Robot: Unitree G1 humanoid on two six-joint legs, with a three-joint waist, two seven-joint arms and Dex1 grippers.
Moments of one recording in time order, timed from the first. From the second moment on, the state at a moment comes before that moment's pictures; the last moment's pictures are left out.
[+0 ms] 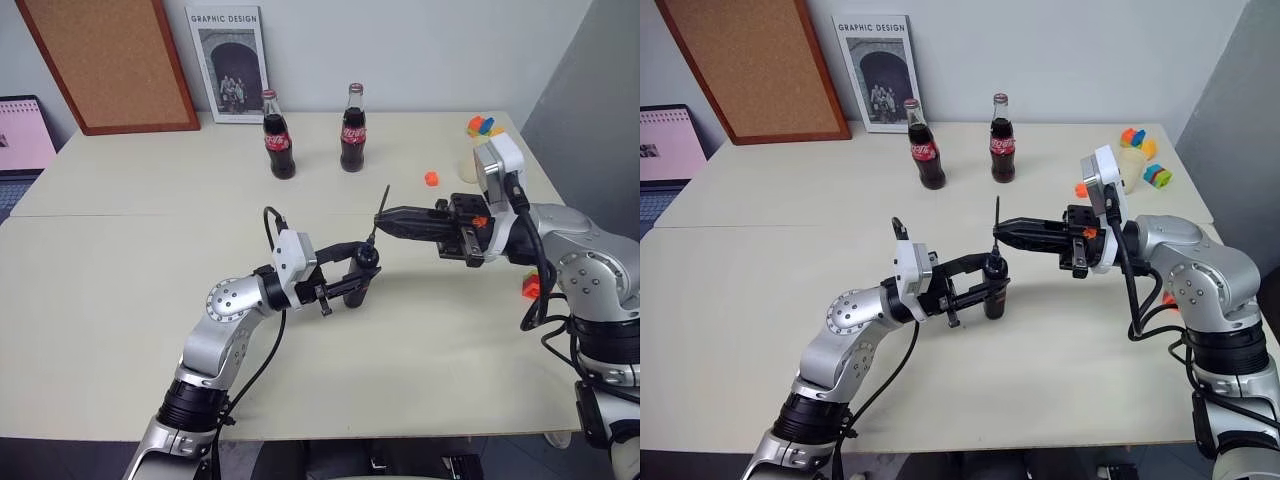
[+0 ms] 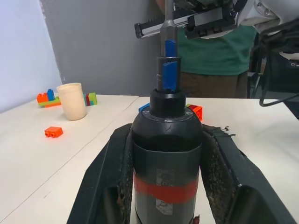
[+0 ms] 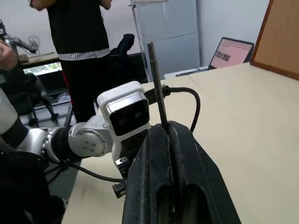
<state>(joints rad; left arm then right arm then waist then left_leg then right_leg) -0.33 0.33 -0.16 -0.16 -0.38 0.10 -0.93 -0.66 -0.67 0.00 -0.25 0.90 0.78 1.03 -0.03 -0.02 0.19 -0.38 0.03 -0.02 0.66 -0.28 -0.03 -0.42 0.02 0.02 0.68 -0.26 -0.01</state>
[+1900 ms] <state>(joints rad) -0.99 0.49 -0.55 0.67 0.36 -0.36 -1.08 -0.31 -1.09 -0.01 -0.70 0.60 0.82 0.83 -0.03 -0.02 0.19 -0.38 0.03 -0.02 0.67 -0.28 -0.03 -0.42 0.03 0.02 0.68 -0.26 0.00</state>
